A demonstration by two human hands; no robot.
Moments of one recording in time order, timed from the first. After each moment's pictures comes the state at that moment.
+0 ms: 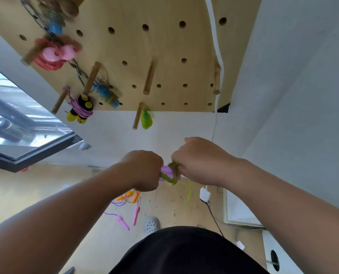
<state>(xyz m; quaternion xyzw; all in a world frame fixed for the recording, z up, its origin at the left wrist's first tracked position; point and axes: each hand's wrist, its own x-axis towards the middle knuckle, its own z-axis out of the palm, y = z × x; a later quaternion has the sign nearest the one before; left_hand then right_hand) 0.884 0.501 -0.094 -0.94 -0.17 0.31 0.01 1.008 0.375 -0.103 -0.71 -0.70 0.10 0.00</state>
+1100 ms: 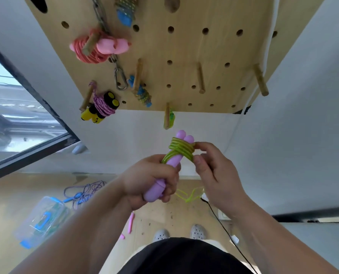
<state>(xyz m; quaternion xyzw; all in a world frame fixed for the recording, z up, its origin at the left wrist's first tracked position) 0.759 0.580 -0.077 -0.52 -0.22 0.13 -0.81 0.859 0.418 -0.097 -0.78 -0.36 0.12 0.49</state>
